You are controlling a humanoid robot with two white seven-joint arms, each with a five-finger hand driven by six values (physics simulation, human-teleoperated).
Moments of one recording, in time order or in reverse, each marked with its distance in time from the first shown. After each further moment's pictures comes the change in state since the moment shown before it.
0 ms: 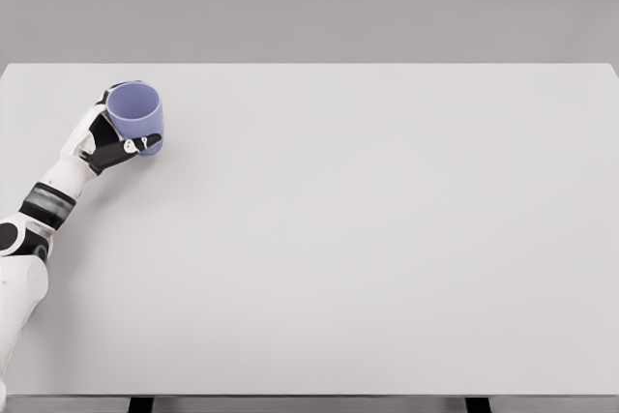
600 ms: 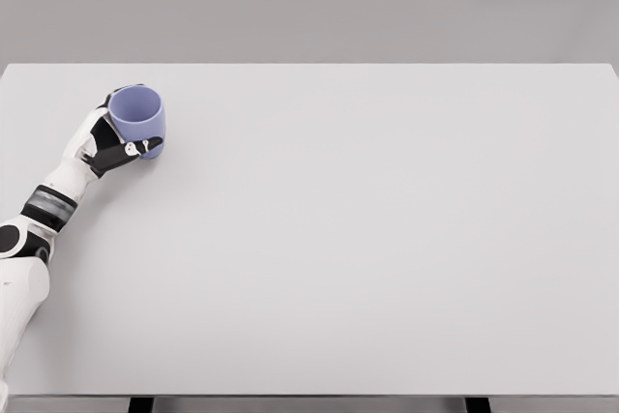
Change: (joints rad) left arm 0.000 -0.005 0.000 0.016 -0.004 -0.003 0.000; right arm 0.000 0.000 0.000 0.000 0.000 0.000 0.000
